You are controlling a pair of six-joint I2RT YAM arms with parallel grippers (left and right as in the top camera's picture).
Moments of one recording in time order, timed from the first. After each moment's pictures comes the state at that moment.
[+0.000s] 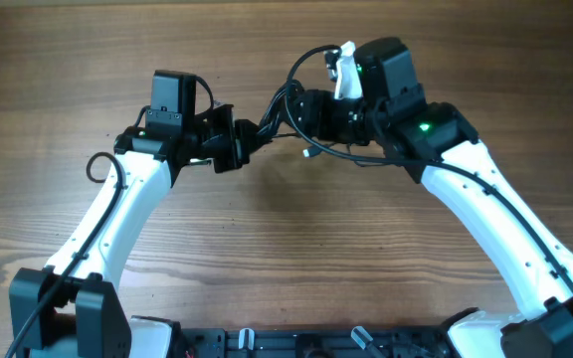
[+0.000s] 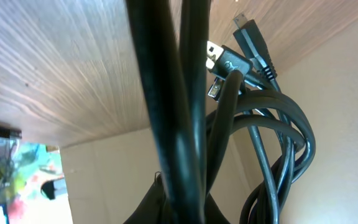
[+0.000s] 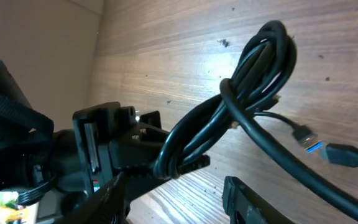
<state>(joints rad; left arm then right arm) -0.18 1.54 1.08 -0.49 0.79 -2.00 0.48 1.55 1.38 -0.58 -0.49 0.65</state>
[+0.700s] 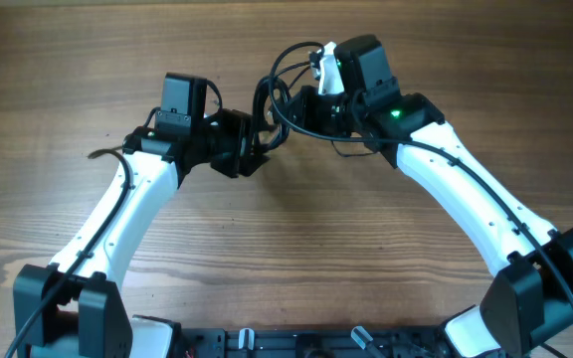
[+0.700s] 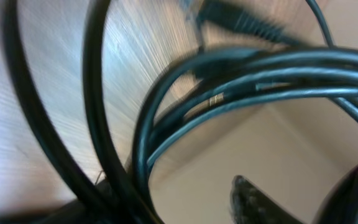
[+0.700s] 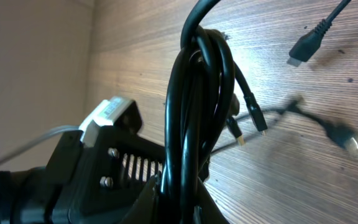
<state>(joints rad) -0.22 1.54 1.08 -0.54 0.64 -1.45 0.48 1.69 1.38 -0.48 -0.53 0.67</state>
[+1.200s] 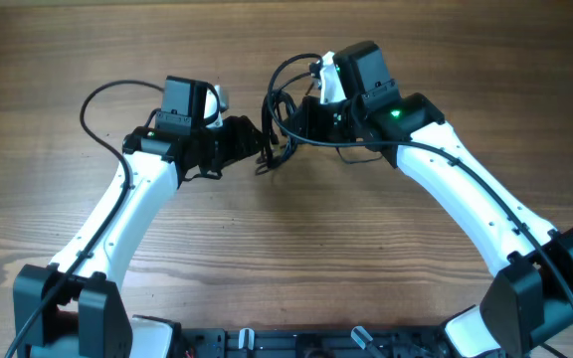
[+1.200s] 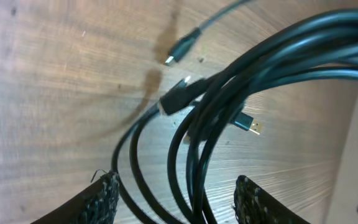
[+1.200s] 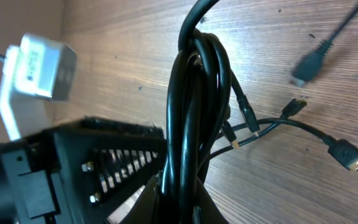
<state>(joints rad) -0.22 1.54 1.08 -0.56 0.44 -0.56 0.48 1.69 1.38 -0.58 -0.50 0.56</state>
